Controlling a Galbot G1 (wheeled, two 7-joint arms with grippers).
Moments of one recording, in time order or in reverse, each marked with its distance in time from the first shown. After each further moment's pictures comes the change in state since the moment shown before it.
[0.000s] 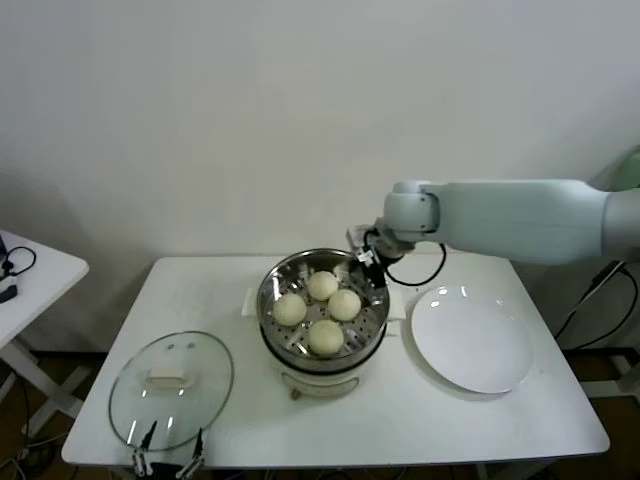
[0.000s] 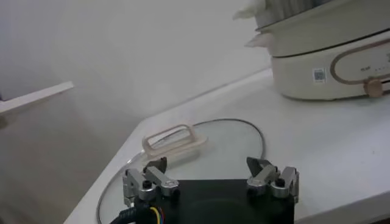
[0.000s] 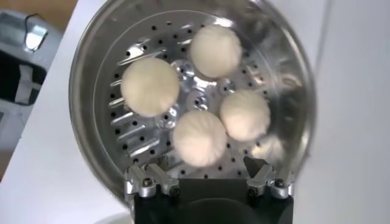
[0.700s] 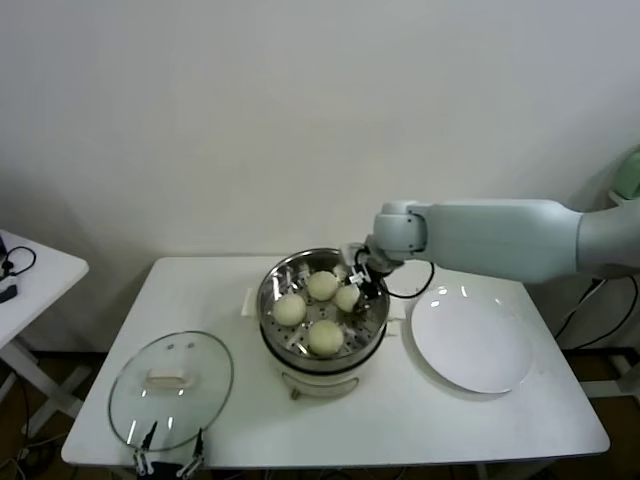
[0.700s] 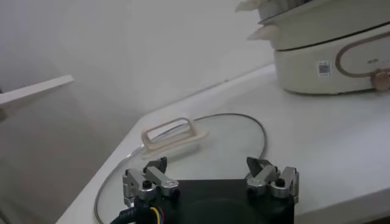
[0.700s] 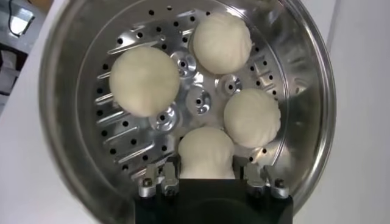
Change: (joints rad) left arm -0.025 -0.001 -0.003 0.036 -0.002 -0.001 -0.005; right arm -0.136 0.051 0.058 -0.039 -0.136 -0.017 0.030
